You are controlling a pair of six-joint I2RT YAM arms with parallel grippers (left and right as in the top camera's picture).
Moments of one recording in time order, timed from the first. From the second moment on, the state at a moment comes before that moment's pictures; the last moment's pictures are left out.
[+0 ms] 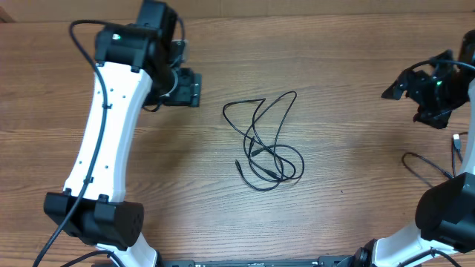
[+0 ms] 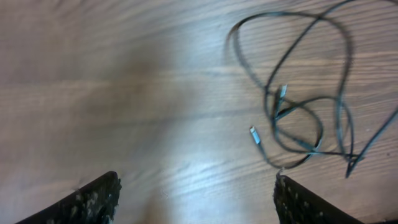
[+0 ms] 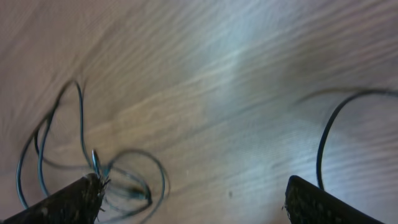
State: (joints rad) left arm -0.20 1.83 2.02 -1.56 0.09 -0.17; right arm -0.37 1.80 1.79 -1.45 -0.31 0.14
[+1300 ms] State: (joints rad) left arm -0.28 1.65 1.57 -1.02 0.39 -0.26; right arm 0.34 1.59 1.32 -0.83 -0.20 0.43
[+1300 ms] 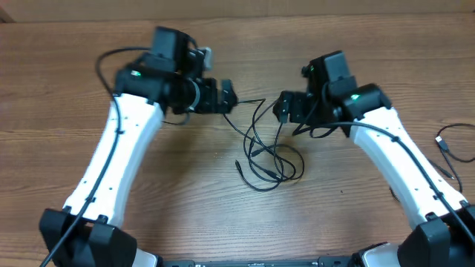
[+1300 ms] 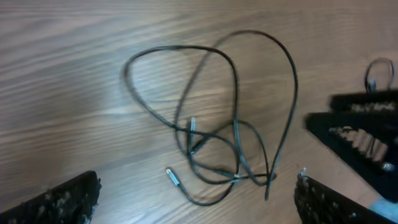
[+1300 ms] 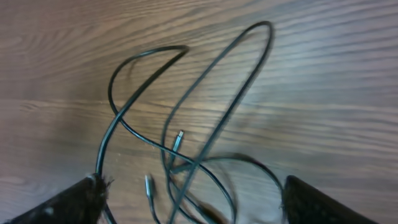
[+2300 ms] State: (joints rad) left arm -0.47 1.66 1.35 -0.72 0.34 -0.27; right arm 0.32 1.59 1.04 -0.50 -0.24 0.59
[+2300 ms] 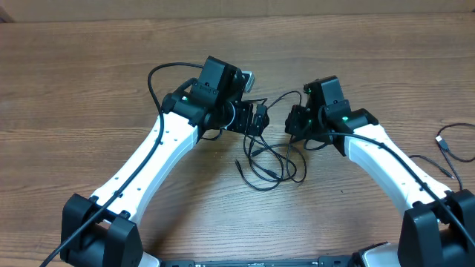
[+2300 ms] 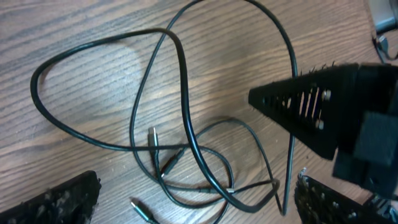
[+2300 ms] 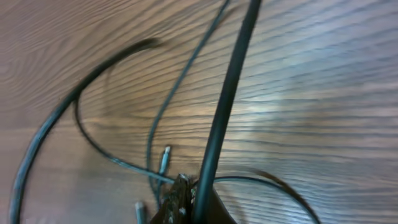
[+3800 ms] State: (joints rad) left arm 0.01 1.69 1.71 -1.19 0.36 -0.22; right arm -0.06 1.58 1.94 -1.12 0.35 0.39
